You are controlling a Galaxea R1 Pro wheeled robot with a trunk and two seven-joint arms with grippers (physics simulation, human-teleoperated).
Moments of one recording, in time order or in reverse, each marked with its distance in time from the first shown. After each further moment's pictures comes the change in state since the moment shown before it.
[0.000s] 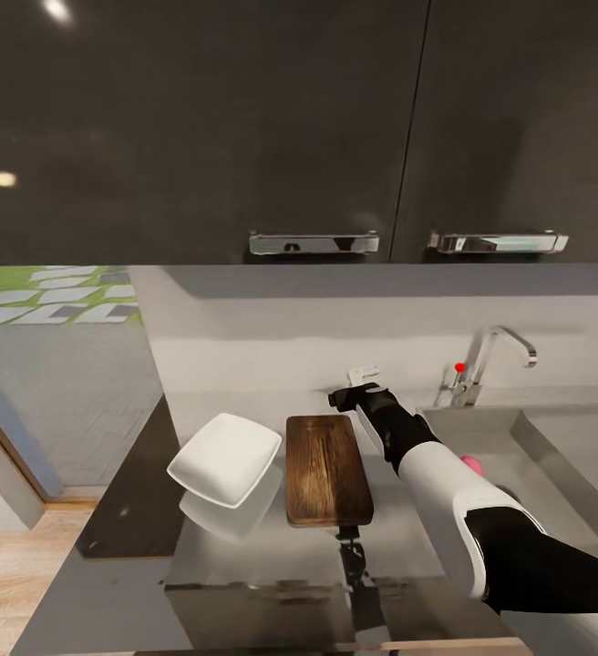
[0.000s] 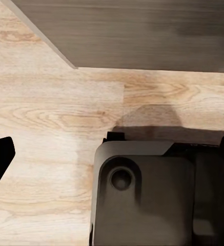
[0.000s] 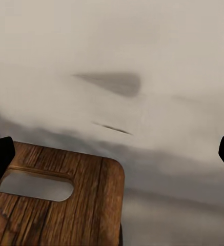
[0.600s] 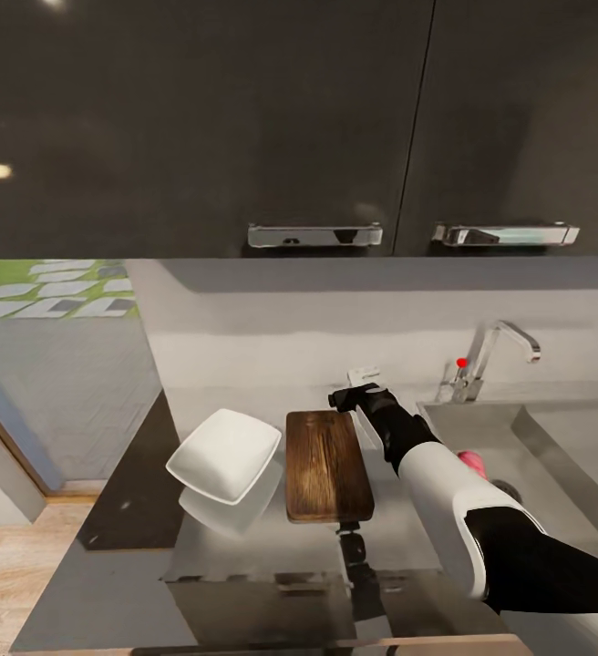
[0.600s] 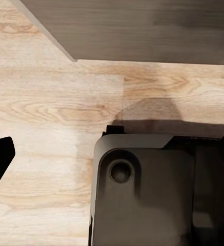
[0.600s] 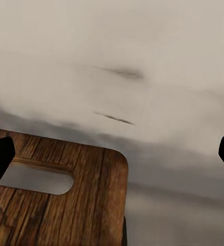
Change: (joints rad) left arm 0.000 -0.002 -0.001 0.001 0.001 0.000 0.000; right arm 0.000 0.000 0.001 0.003 0.000 0.000 0.000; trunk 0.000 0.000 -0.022
